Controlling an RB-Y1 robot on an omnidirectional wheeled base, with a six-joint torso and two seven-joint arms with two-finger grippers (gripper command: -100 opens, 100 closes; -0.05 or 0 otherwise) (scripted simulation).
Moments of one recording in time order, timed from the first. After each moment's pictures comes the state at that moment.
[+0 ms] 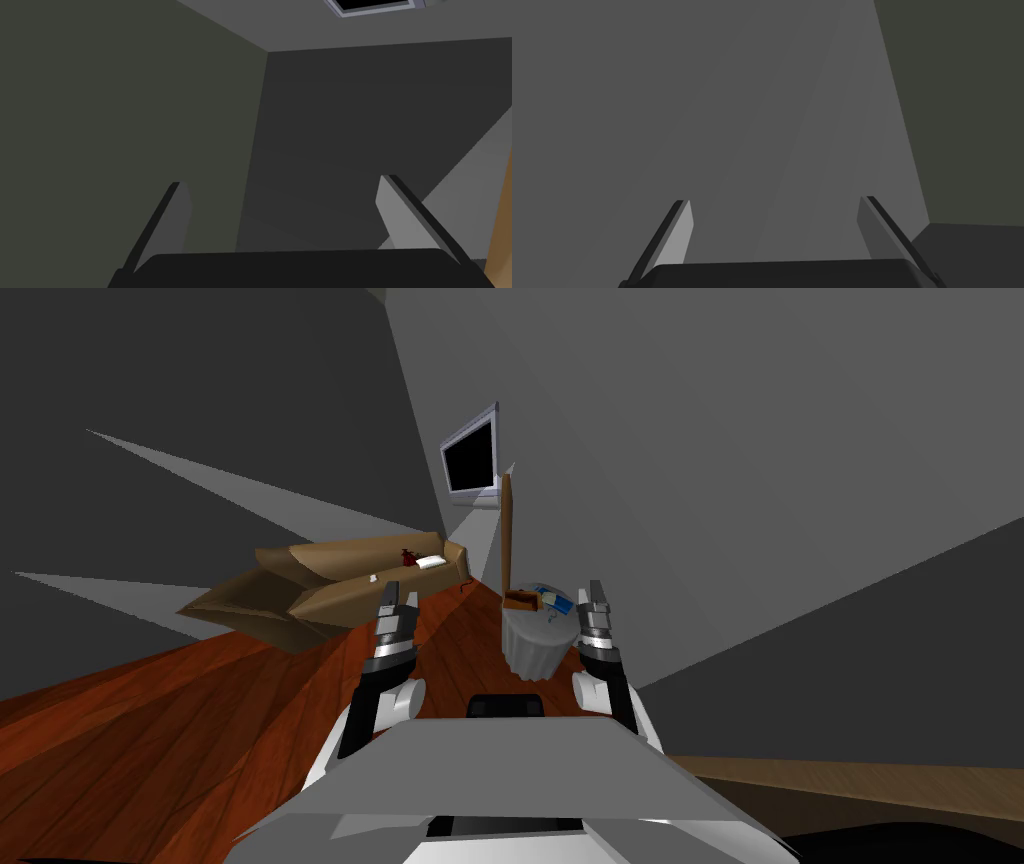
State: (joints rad) left arm 0.52 -0.05 0.07 -2.27 0.00 -0.44 -0.12; right arm 0.47 0.02 0.06 -2.26 0.11 -0.45 0.13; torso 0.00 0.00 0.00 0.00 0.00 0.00
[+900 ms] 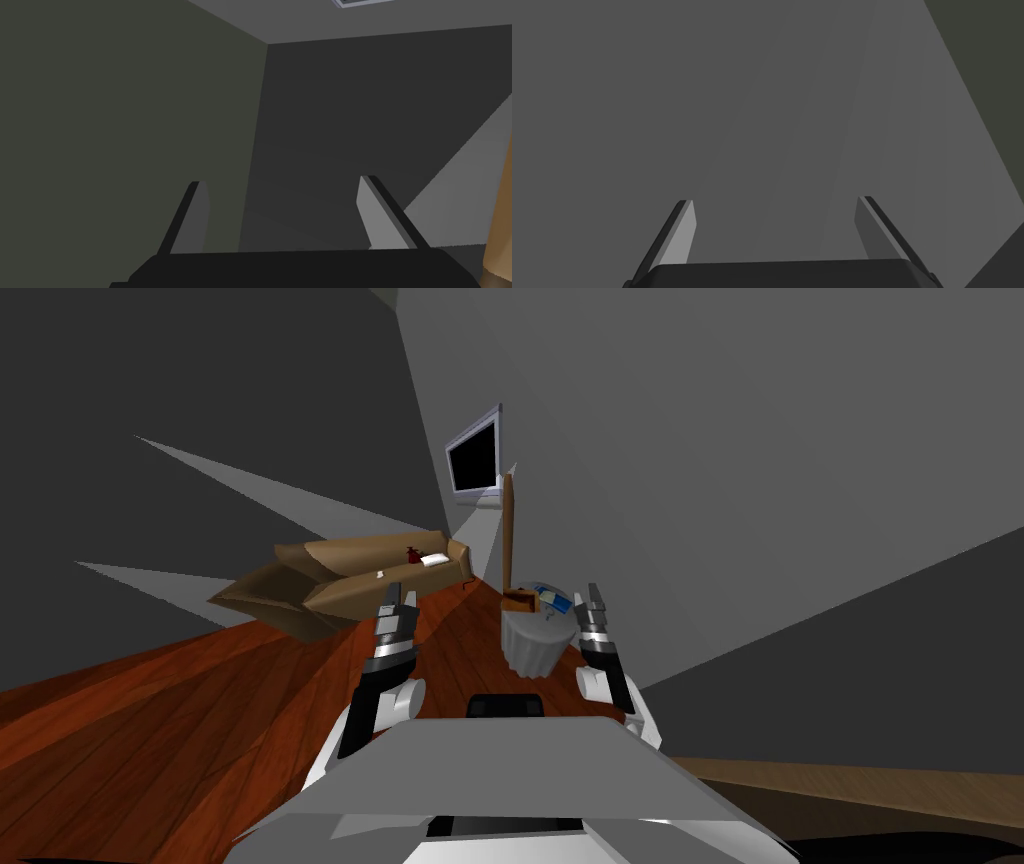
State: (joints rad) left arm 0.52 -0.05 0.07 -2.27 0.00 -0.44 -0.12; right arm 0.39 -0.06 -0.02 -2.13 0.04 -0.38 -0.07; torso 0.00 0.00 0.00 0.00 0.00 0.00
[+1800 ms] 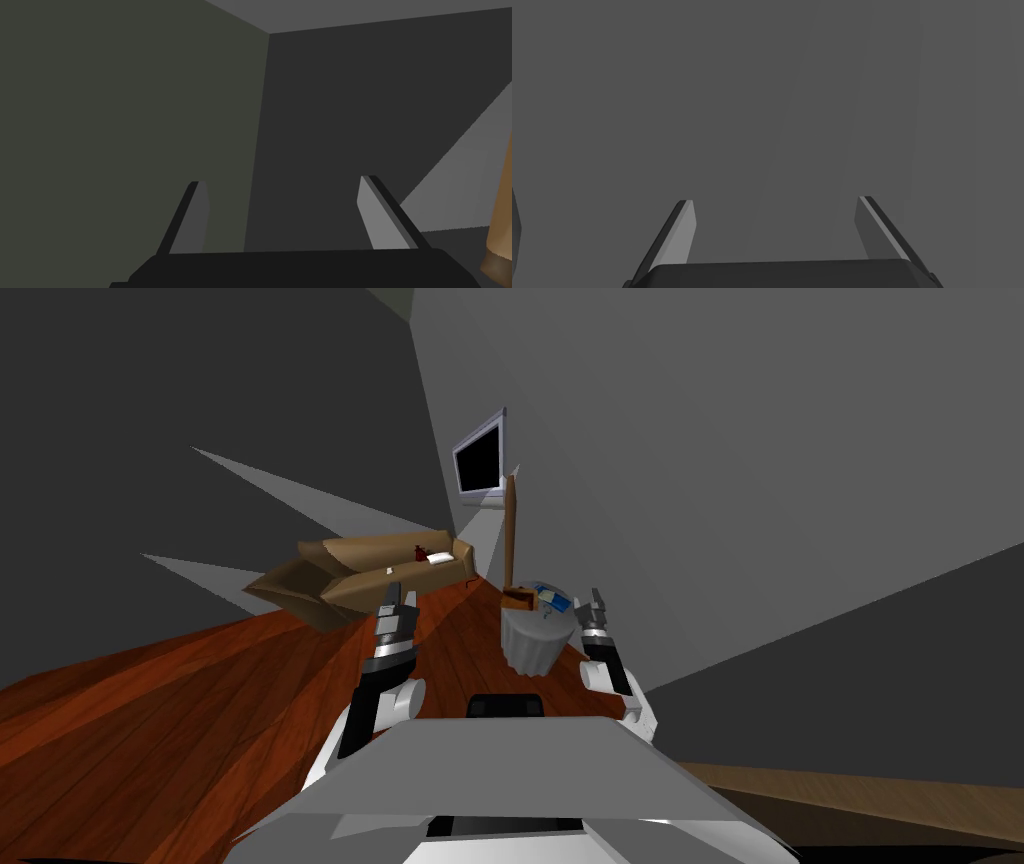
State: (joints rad) left arm 0.52 -0.05 0.07 -2.27 0.00 -0.44 -0.12; right arm 0.30 -0.11 -0.10 -1.97 -0.05 -0.30 -0.31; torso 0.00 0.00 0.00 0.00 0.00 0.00
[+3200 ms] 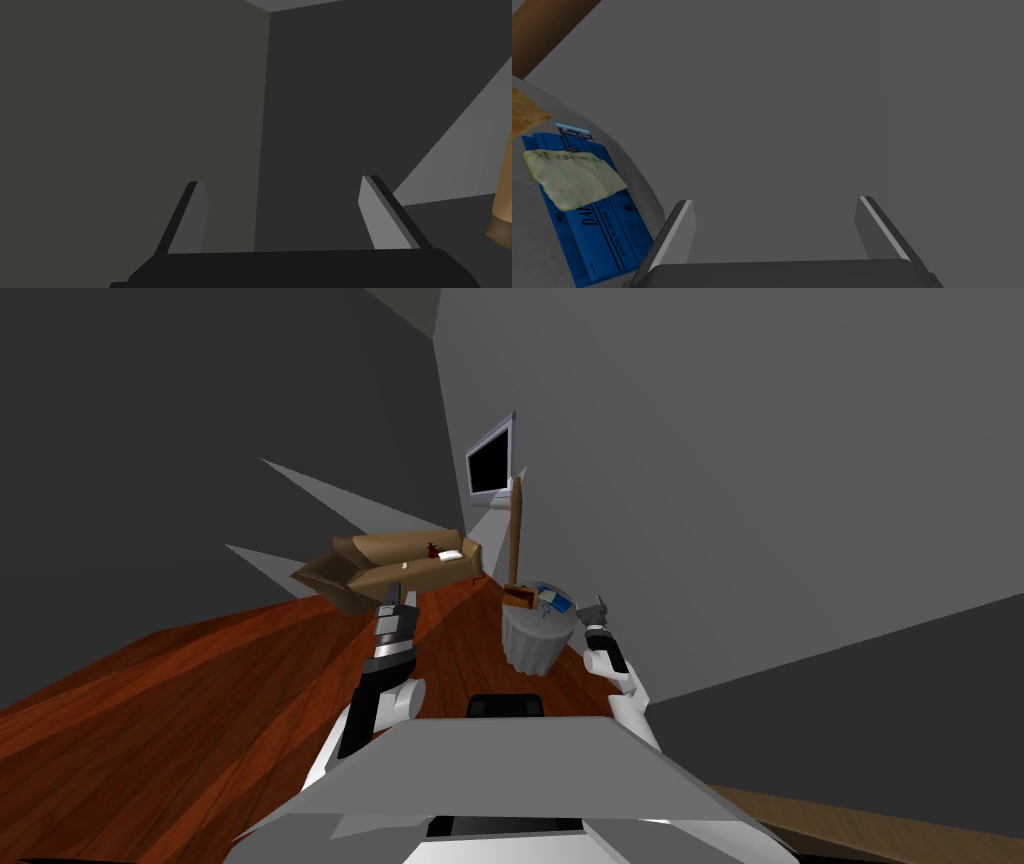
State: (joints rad) left arm 0.52 -0.05 0.07 -2.27 0.00 -0.44 -0.12; right arm 0.14 -0.17 -0.22 -1.69 -0.19 -0.16 -0.69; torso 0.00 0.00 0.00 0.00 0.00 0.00
